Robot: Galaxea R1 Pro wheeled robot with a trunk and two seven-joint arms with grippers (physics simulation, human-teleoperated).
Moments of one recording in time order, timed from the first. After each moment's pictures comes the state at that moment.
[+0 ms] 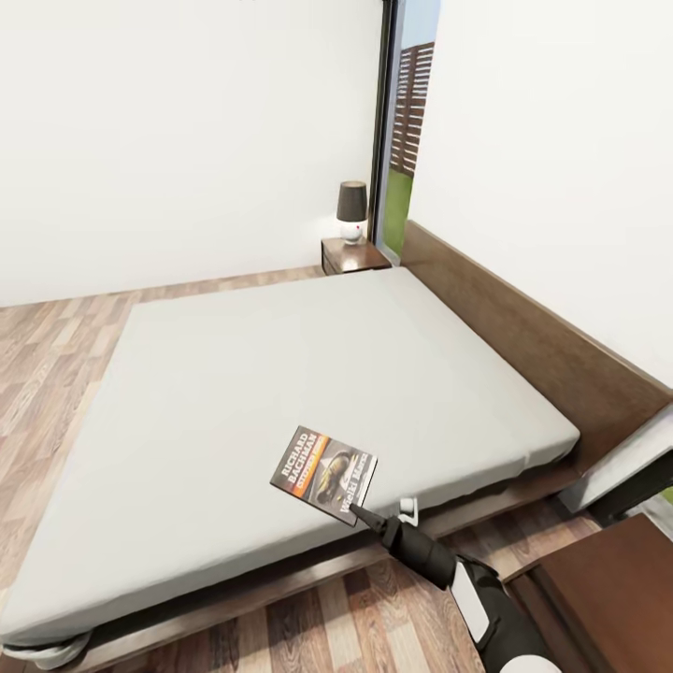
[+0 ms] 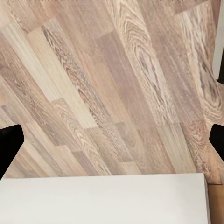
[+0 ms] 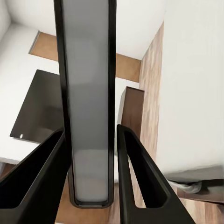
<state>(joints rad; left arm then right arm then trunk) -0.05 0.19 -0.57 -0.02 0.49 -0.12 0.19 -0.46 0.12 -0.23 -0.70 -0.32 0.45 1.18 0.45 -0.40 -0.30</state>
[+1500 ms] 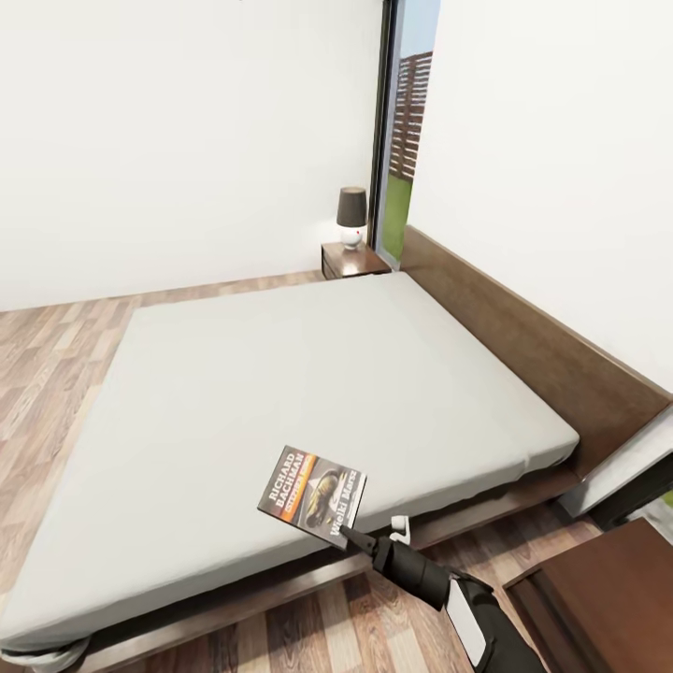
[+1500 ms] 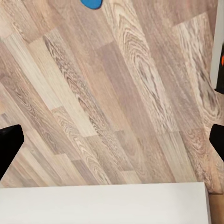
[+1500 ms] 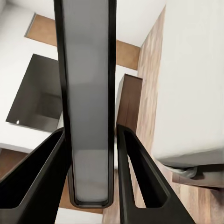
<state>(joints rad) -0.04 0.19 -0.57 -0.02 0.48 -0.16 0.19 -0.42 0.12 -0.16 -0.70 -0.31 0.41 1.18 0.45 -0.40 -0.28</state>
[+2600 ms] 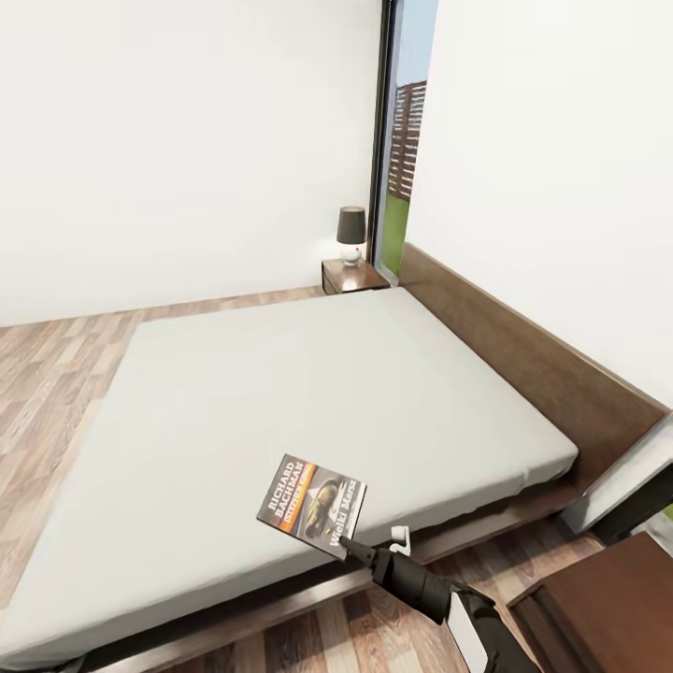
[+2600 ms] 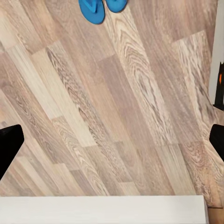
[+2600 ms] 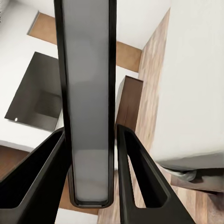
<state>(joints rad) -0.04 0.19 -0.57 -0.02 0.48 -0.16 0.19 -0.39 0.12 -0.15 -0.70 -0.31 0.38 1.17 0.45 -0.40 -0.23</state>
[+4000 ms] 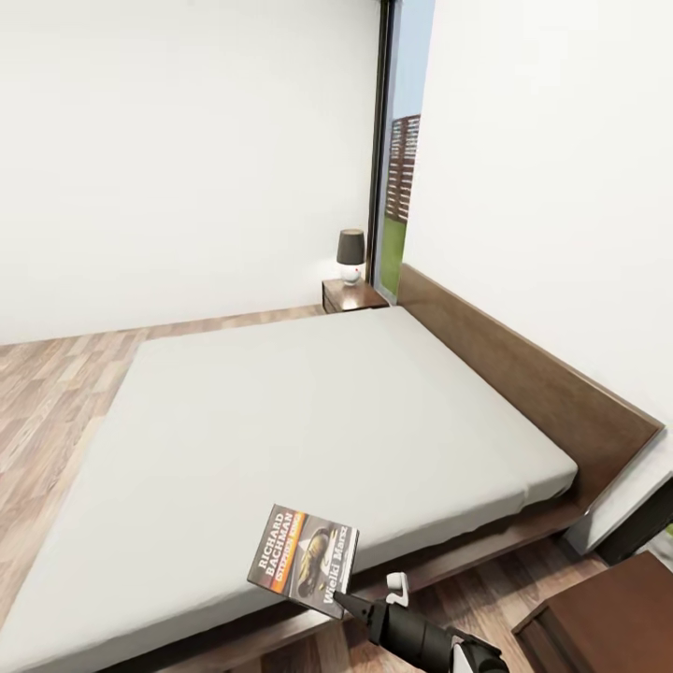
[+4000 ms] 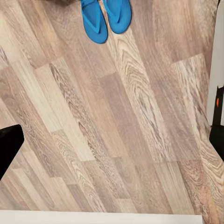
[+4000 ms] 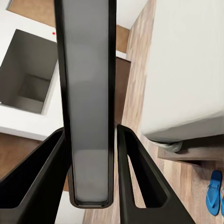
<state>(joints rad) -0.04 0.19 -0.57 -0.03 0.49 -0.16 0.19 -0.28 0.12 -0.12 -0.70 -0.24 0.35 1.14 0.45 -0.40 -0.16</state>
